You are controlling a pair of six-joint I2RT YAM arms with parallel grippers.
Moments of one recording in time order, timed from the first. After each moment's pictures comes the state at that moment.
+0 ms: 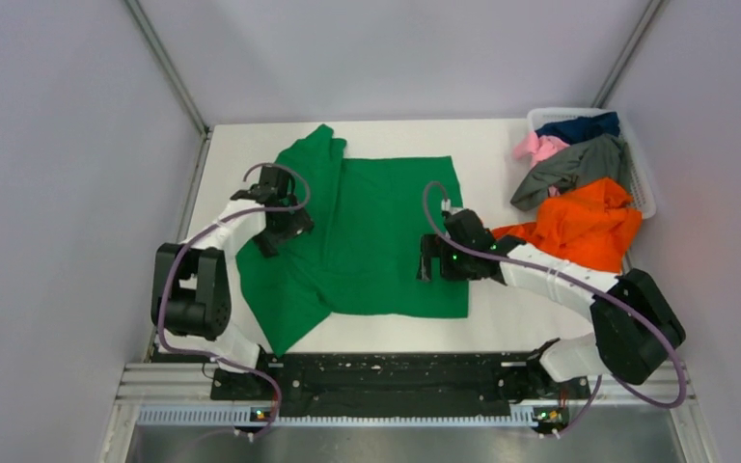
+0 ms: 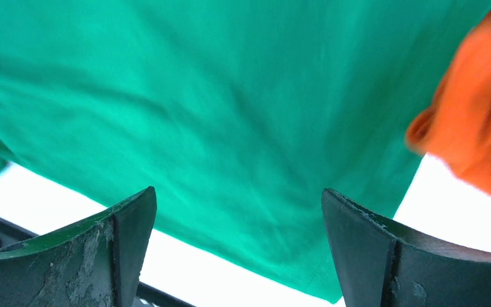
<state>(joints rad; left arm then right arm) -0.15 1.62 1.04 -0.61 -0.13 -0.76 0.65 1.36 0.71 -0.32 -0.05 0.57</state>
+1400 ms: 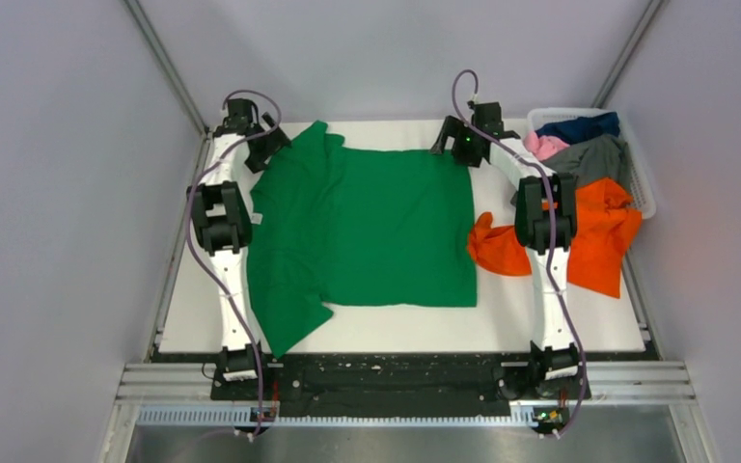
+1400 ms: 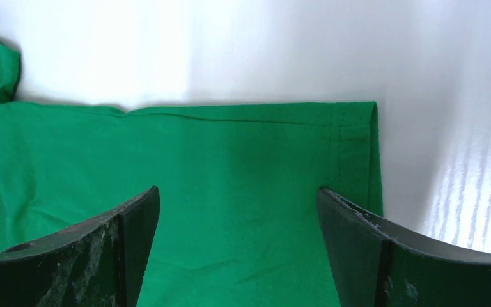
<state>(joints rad) 0.11 2.53 2.29 -0.63 0.14 -0.60 0.17 2.43 2.02 -0.33 -0.29 0.43</state>
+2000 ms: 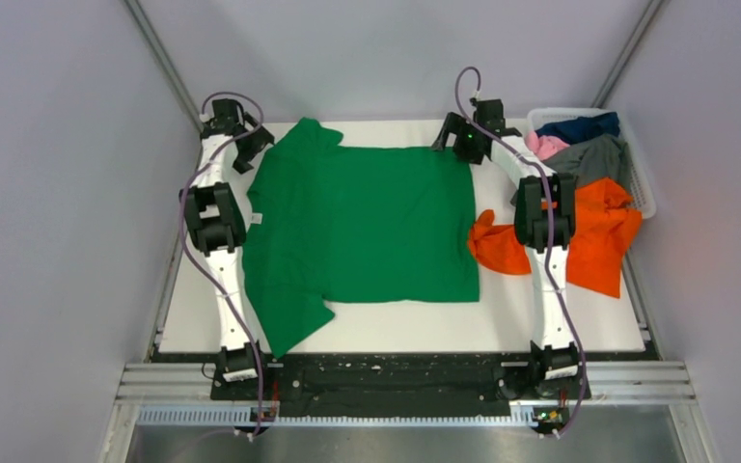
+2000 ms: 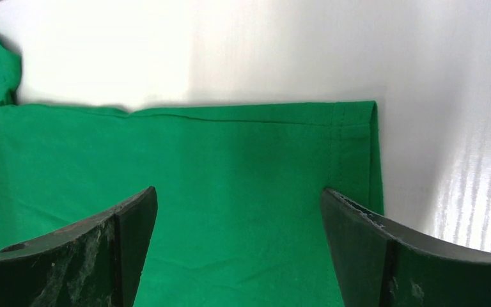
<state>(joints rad) 0.17 2.56 2.34 -0.64 0.05 -0.69 0.15 2.47 2.09 -0.34 -0.30 0.45</state>
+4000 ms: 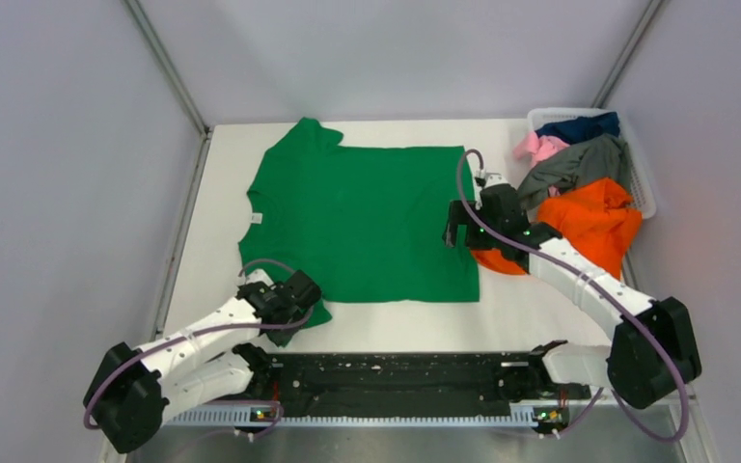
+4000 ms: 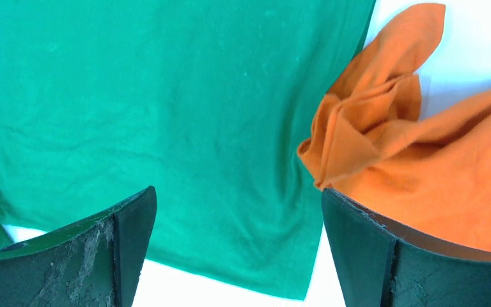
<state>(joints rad) -0.72 0.97 0.47 -0.97 -0.38 -1.44 0.45 1.28 0.85 -0.34 0.06 0.40</state>
